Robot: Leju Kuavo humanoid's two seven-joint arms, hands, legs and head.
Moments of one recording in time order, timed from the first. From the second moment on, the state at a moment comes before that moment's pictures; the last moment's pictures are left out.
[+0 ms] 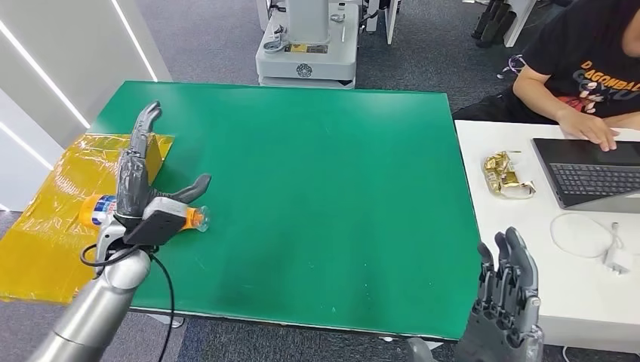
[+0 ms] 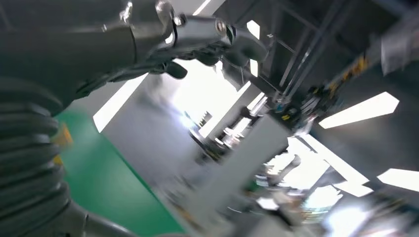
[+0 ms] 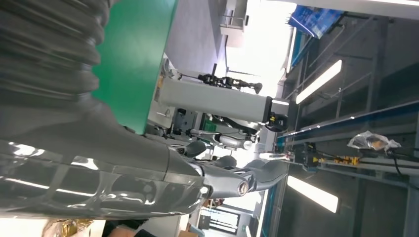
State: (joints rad) left arm -0.28 0.29 -0.38 -1.56 -0.22 0.43 -0.46; right arm 0.24 -0.15 0.54 -2.09 0.25 -0.50 -0.47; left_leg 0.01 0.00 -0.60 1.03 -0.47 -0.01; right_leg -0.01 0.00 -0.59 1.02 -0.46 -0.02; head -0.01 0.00
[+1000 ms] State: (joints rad) left arm -0.15 -0.04 -0.47 -1.79 0.42 0.17 -0.49; right arm 0.21 -0.17 0.56 -2.11 0.34 -0.58 -0.42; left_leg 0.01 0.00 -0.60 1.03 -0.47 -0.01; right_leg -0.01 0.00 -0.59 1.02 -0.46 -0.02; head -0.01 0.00
